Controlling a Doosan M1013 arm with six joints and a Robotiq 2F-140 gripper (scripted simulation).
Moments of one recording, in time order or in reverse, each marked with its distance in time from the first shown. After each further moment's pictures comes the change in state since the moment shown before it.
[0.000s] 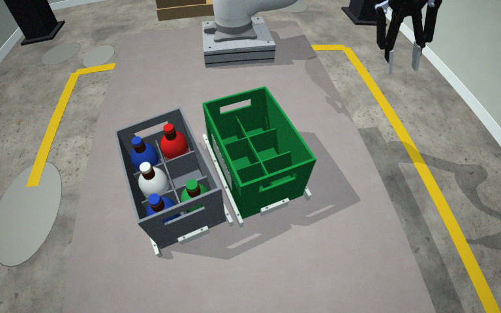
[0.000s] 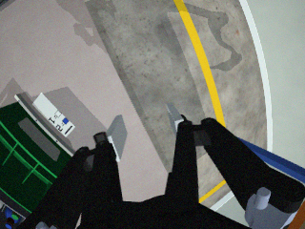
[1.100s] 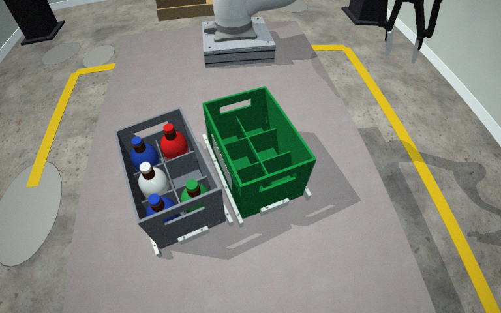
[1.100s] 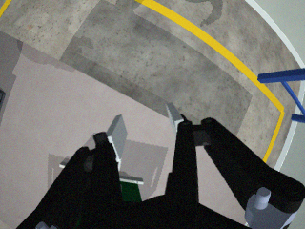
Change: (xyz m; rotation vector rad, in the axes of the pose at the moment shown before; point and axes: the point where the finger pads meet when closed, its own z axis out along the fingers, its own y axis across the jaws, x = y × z) arm 0.026 0.008 -0.018 0.056 0.002 0.634
